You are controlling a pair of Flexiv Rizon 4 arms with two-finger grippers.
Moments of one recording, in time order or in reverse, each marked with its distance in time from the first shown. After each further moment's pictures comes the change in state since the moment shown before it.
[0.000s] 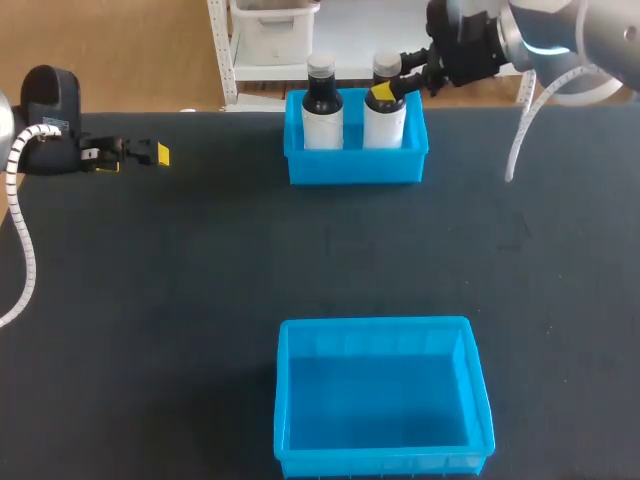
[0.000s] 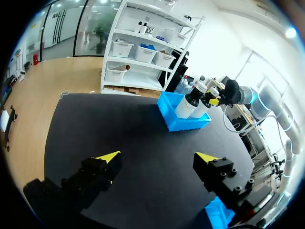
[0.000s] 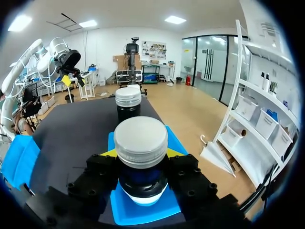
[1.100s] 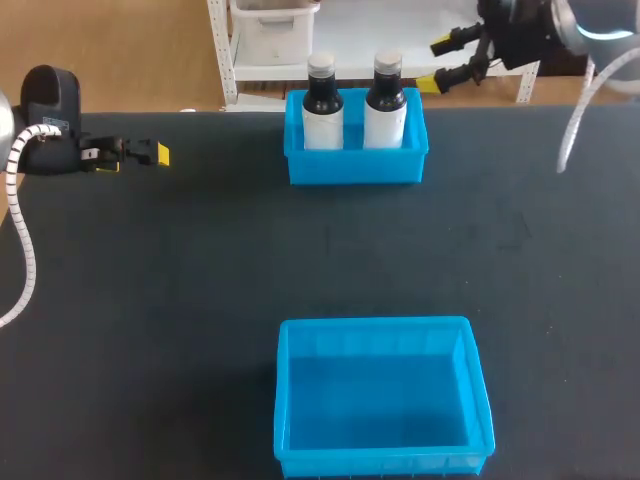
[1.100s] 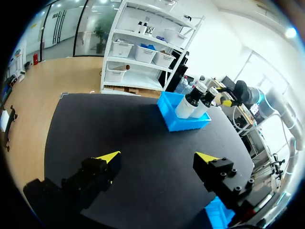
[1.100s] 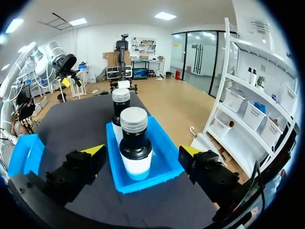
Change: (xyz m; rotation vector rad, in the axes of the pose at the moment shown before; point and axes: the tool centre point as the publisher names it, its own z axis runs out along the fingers) left arm 0.000 0.000 0.000 0.000 0.000 0.000; right arm 0.009 -0.011 -0.079 0.089 0.047 0.043
